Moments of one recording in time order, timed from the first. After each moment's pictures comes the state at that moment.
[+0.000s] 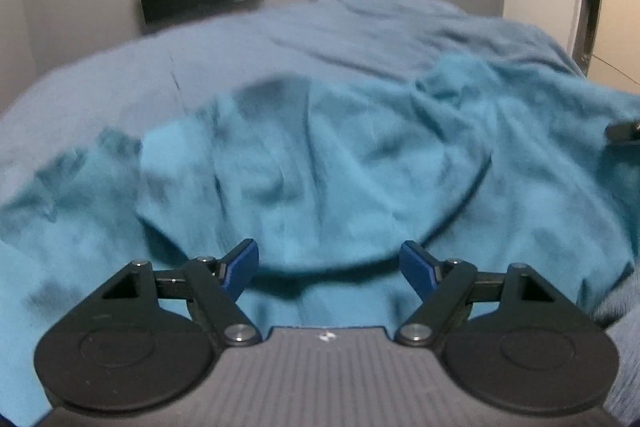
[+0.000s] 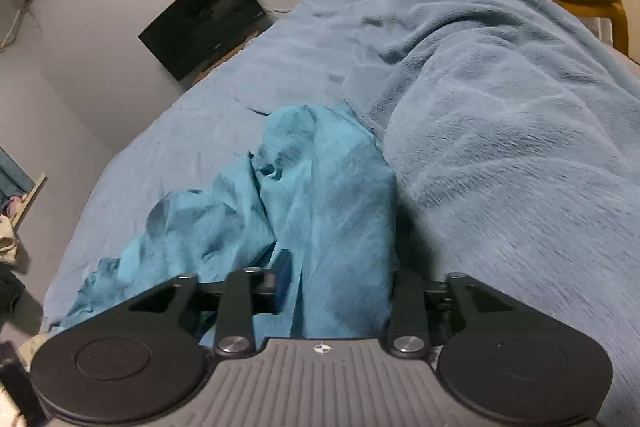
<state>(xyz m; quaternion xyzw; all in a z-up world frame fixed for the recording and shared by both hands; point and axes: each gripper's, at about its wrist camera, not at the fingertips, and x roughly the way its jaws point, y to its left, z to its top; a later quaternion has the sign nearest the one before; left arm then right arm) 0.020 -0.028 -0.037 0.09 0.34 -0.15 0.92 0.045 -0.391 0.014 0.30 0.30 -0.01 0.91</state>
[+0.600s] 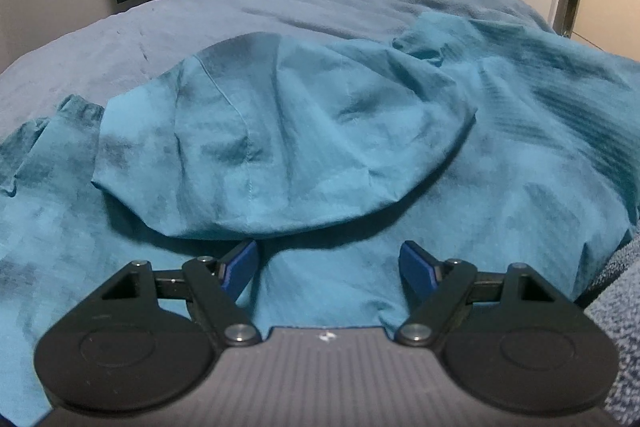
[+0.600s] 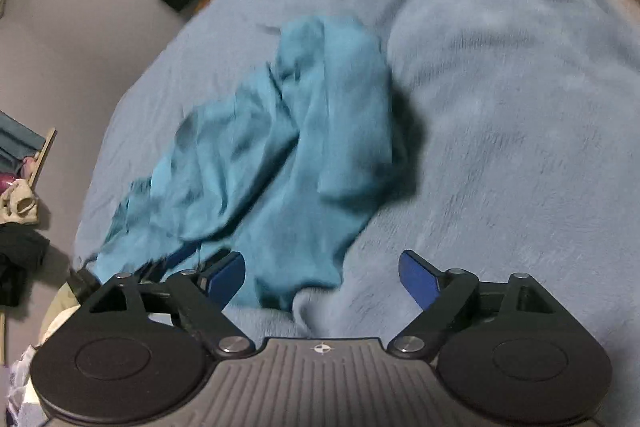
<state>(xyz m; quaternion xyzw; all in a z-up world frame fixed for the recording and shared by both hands) 0.026 -0.032 -0.056 0.09 0.37 -0.19 0.91 -0.009 -0.380 0.029 0.32 0.42 0.04 0.84</state>
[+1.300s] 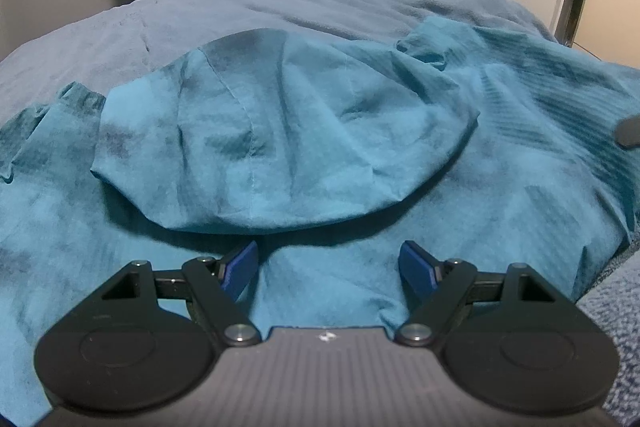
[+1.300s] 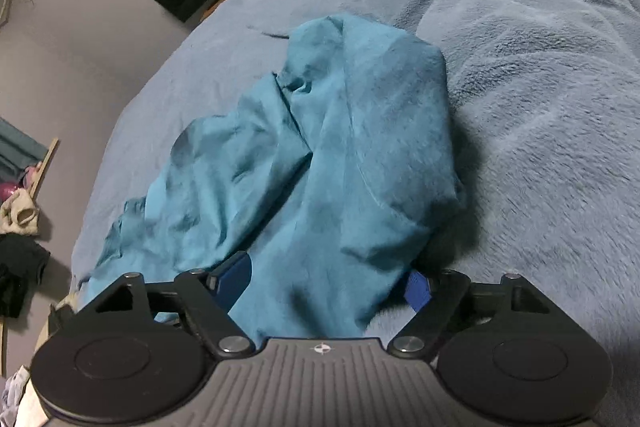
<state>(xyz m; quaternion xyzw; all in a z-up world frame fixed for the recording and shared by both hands) 0.025 -0.028 -0.057 0.08 0.37 -0.18 0.91 0.038 -0.370 0.006 0.33 0.39 0.04 0.86</state>
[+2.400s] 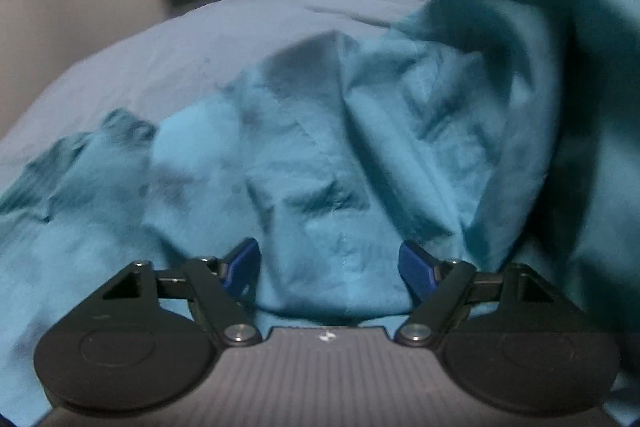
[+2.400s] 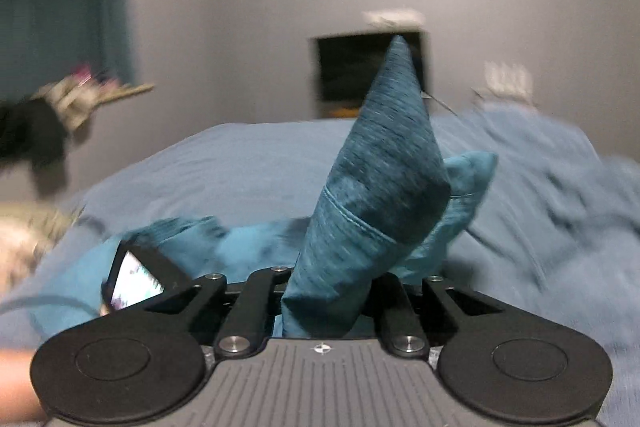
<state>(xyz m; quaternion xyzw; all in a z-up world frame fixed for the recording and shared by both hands) 0.063 -0.021 -0.054 0.11 0.36 -0.08 0.92 0.033 -0.219 0.064 0.00 0.16 0.15 0.98</state>
